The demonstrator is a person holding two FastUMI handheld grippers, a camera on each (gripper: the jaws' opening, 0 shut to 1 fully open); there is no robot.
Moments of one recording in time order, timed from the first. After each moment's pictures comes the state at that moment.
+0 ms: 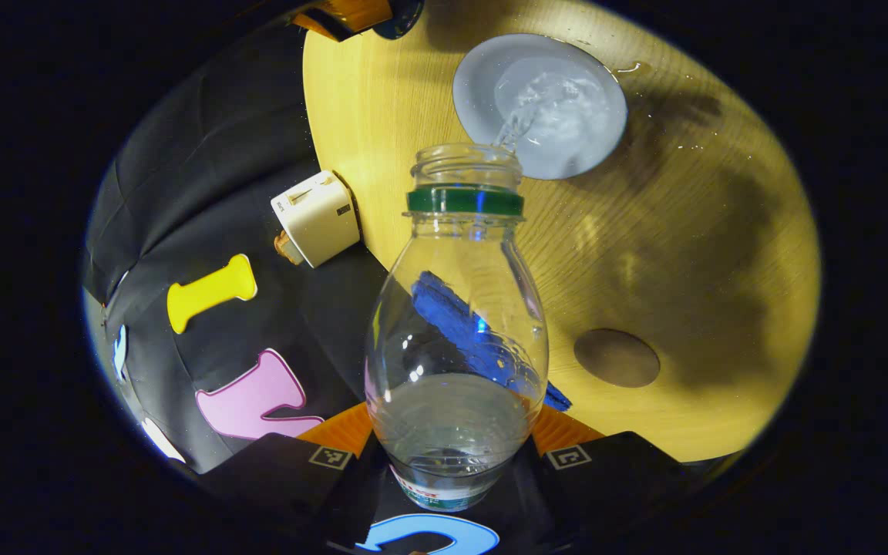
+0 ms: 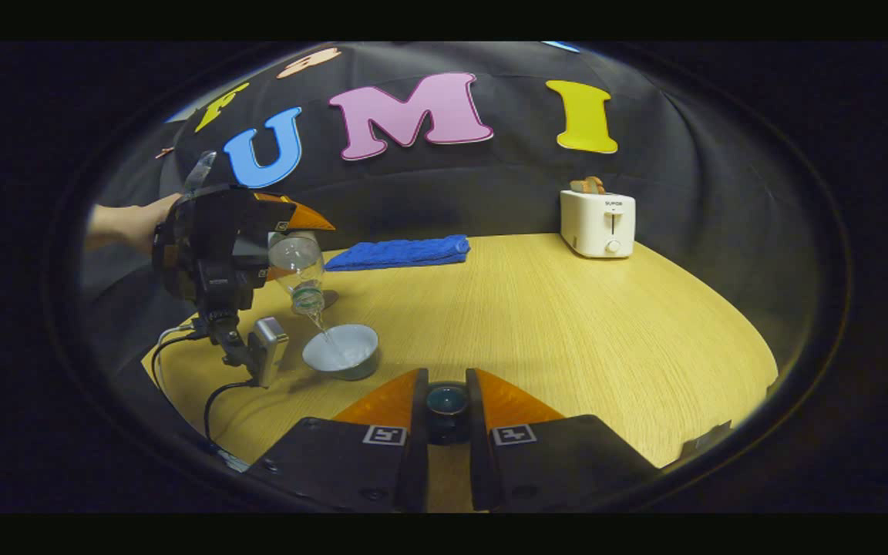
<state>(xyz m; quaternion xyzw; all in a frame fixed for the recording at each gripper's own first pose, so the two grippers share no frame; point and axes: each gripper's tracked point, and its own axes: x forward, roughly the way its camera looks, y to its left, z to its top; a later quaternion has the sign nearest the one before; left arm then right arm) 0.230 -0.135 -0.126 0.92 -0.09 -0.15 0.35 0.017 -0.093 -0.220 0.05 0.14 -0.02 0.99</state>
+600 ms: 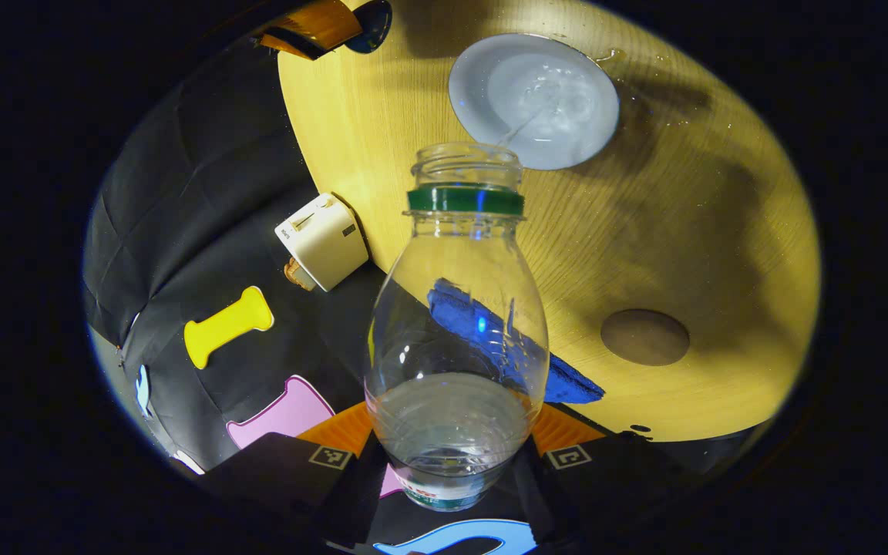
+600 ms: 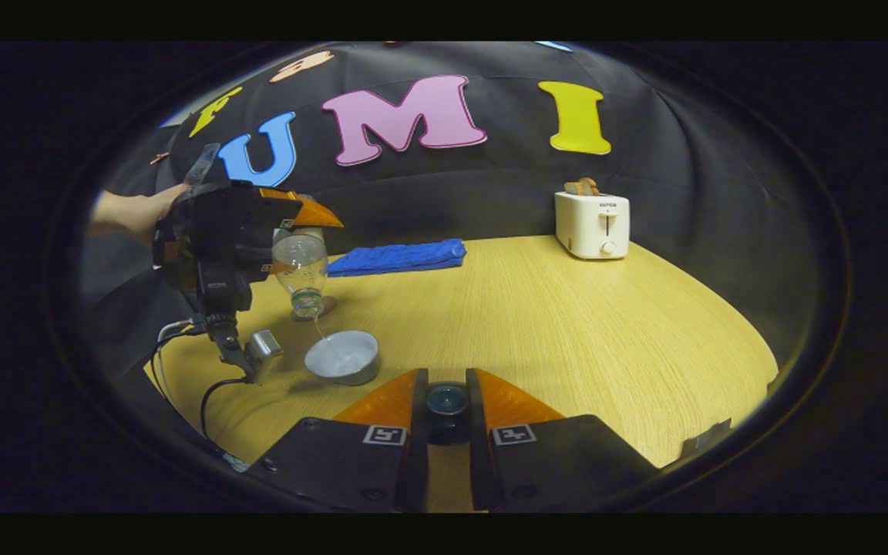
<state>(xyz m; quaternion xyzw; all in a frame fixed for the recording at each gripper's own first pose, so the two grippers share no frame) 0.233 -0.148 -0.116 0.94 -0.12 -0.14 0.30 0.019 -0.090 -0.210 0.06 0.13 -0.02 0.99</state>
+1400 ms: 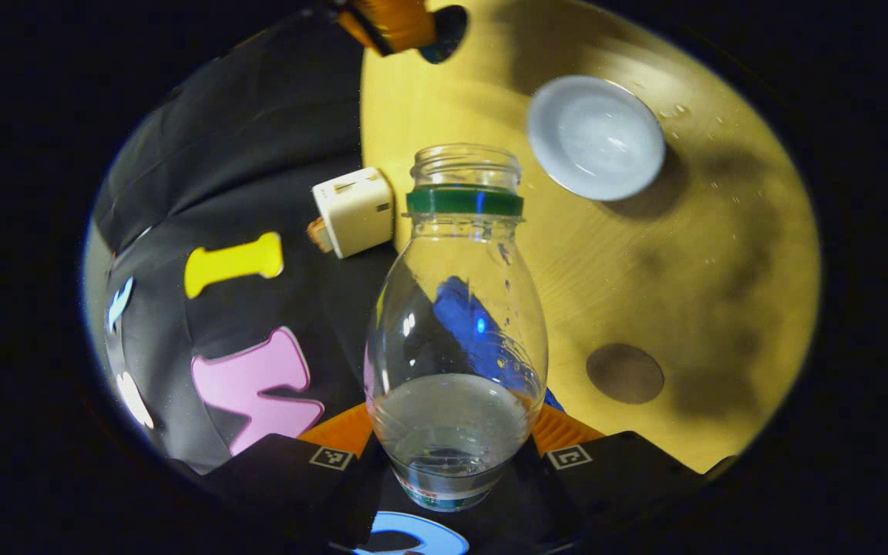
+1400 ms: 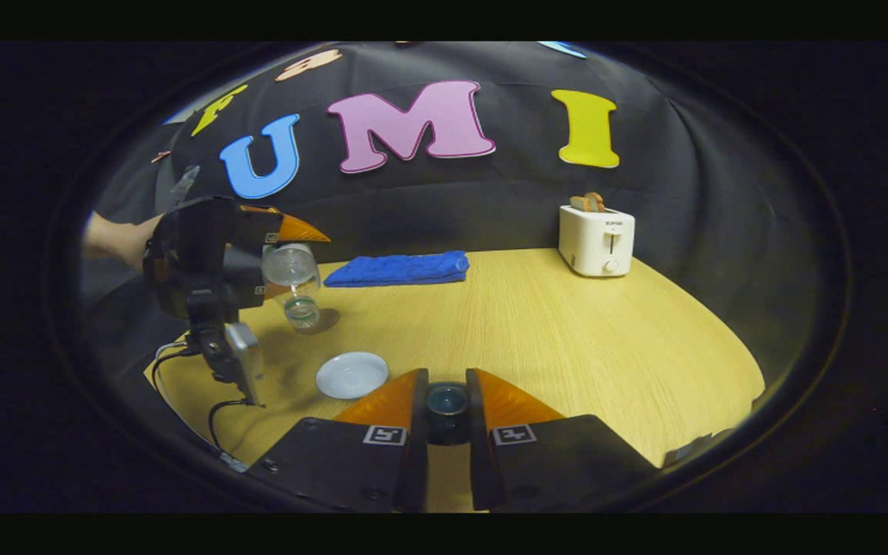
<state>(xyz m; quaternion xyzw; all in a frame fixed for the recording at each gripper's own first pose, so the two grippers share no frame) 0.213 -0.134 -0.103 0.85 -0.12 -0.18 0.49 0.028 -0.088 -0.169 0.05 0.12 -0.03 0.99</state>
